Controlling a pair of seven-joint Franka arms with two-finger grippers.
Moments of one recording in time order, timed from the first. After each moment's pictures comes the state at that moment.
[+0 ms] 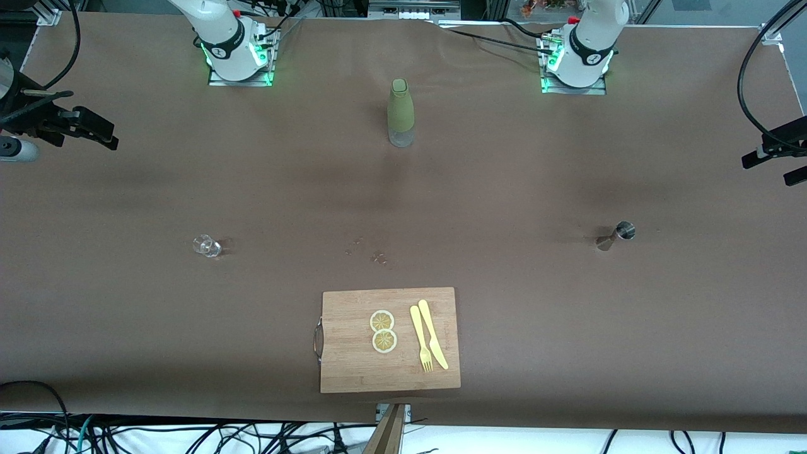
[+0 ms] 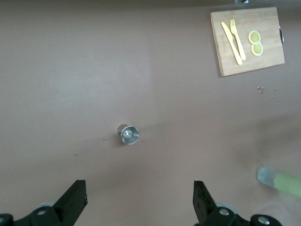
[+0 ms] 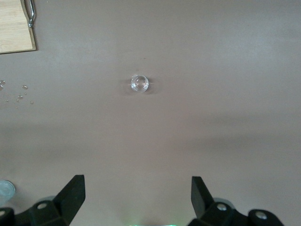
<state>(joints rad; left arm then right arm) 0.35 0.10 -0.07 -1.51 -0.32 1.53 0.45 0.00 -0.03 0.00 -1.65 -0.01 1.56 0.05</state>
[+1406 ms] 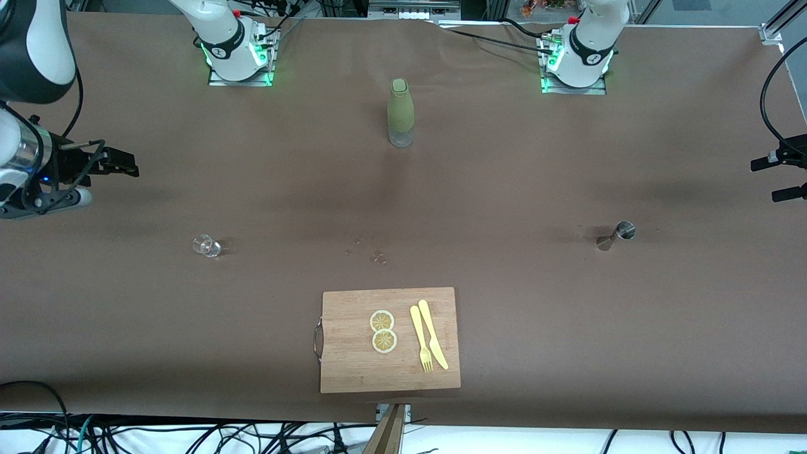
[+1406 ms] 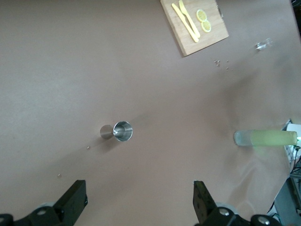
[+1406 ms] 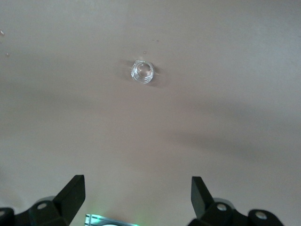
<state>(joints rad) 0.56 0.28 -0.07 -1.51 -0.51 1.44 0.93 -0.04 0.17 0.00 -1.65 -0.01 1.60 -0.31</state>
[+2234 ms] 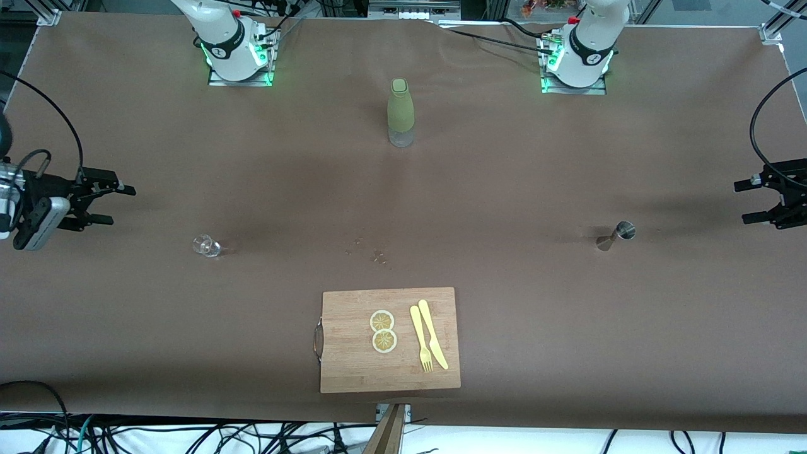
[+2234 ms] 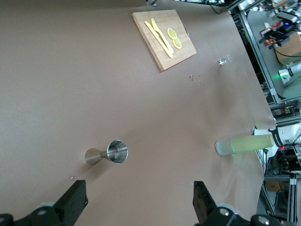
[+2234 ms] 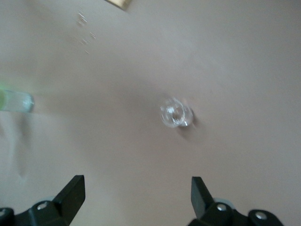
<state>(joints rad) 0.61 0.44 -0.07 -1.51 -0.66 1.44 1.12 -0.30 0.36 -0.03 -1.71 0.51 1.71 -1.20</state>
